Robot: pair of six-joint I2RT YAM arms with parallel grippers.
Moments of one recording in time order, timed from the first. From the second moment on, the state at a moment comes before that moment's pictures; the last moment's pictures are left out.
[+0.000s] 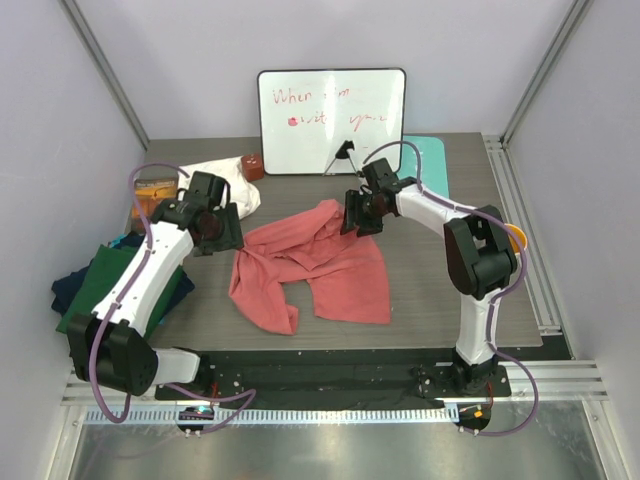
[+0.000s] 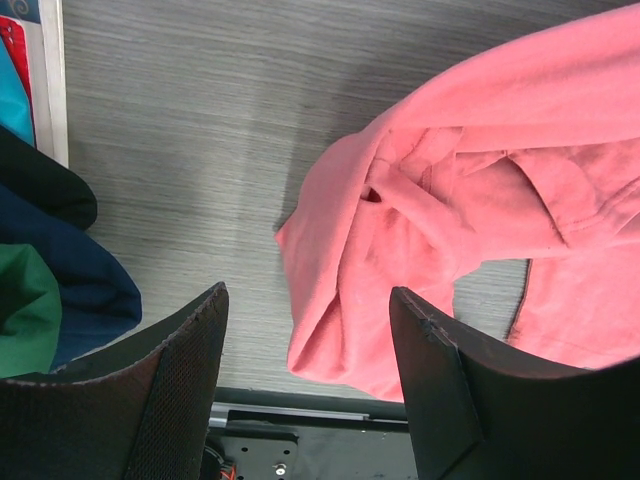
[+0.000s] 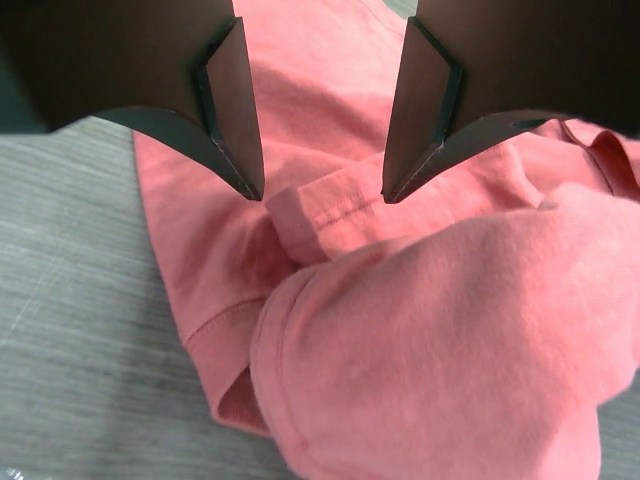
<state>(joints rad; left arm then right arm) -0.25 1.32 1.21 -0.98 -0.13 -0.42 0.42 1.98 1.44 -0.50 -0.27 0.43</state>
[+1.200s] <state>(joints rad) -0.44 1.45 1.09 -0.86 0.05 -0.48 0.43 1.89 1.35 -0.46 -0.30 0.48</state>
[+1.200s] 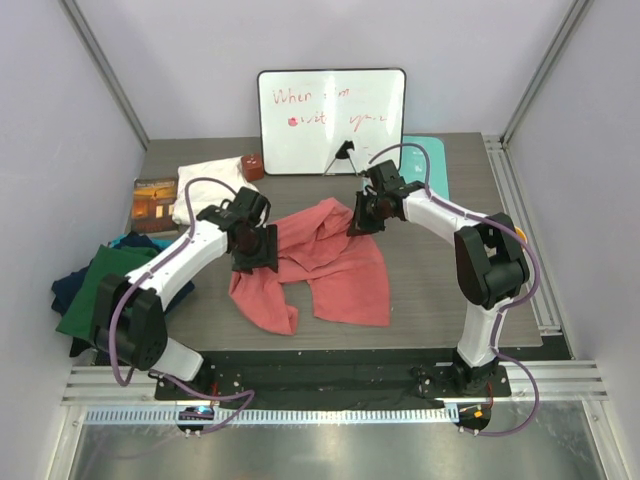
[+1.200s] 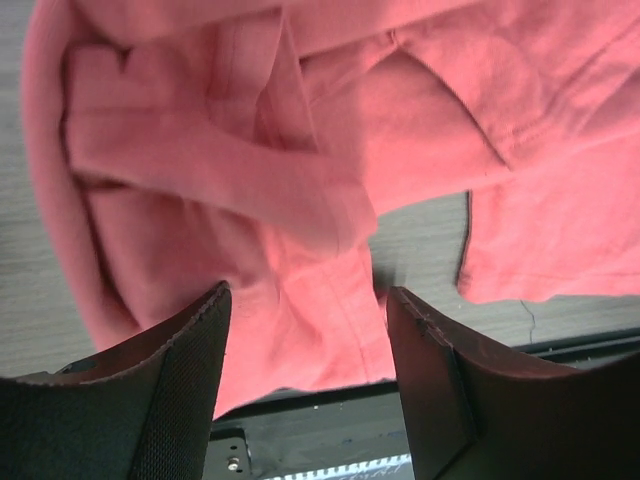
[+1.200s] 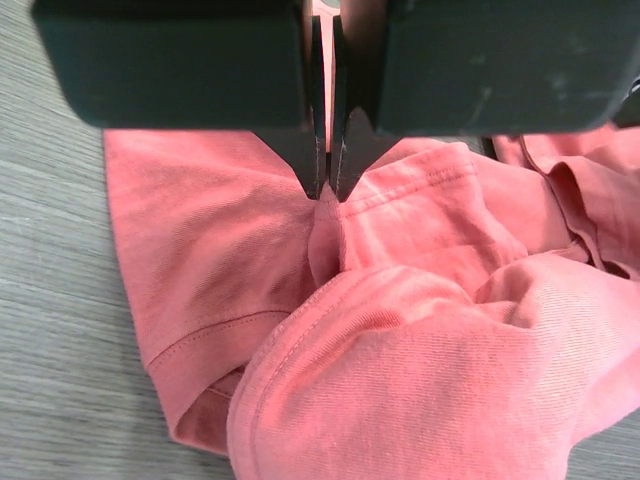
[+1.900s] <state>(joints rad) -0.53 1.68 1.17 -0.79 -0.09 -0.51 0.43 1.89 1.31 -0.45 -0.32 0.50</state>
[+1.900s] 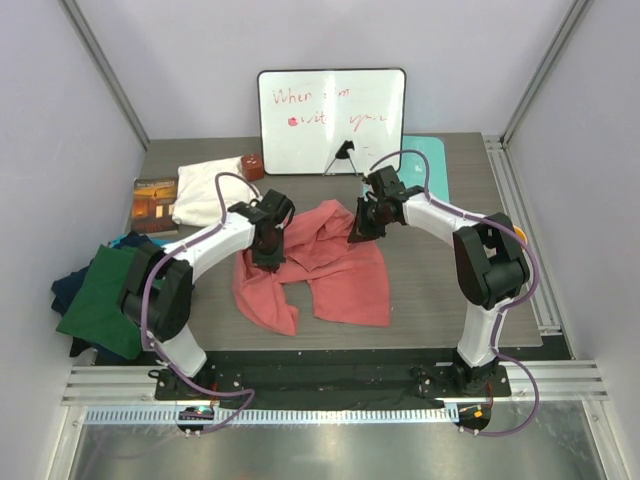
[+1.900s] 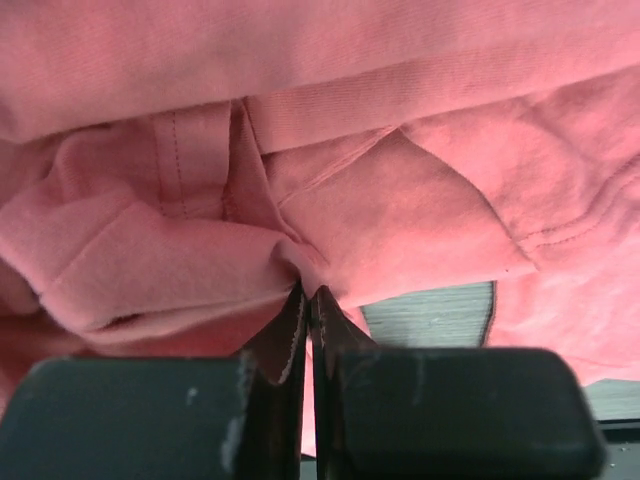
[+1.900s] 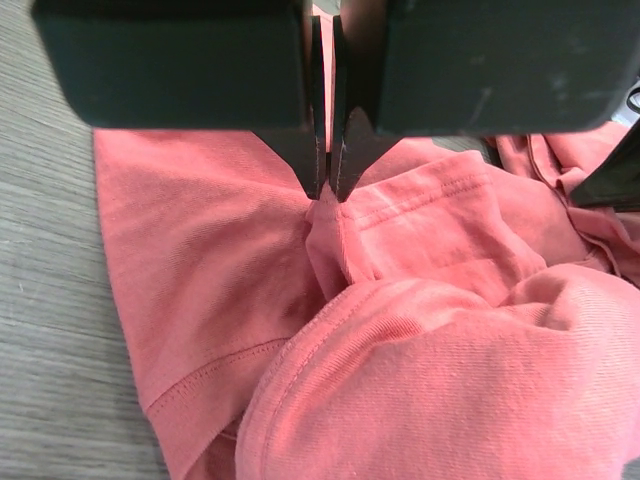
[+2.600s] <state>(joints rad) -0.30 1.29 1.56 -0.96 -0.16 -0.39 0.34 1.49 1.35 -0.57 -0.33 0.50</state>
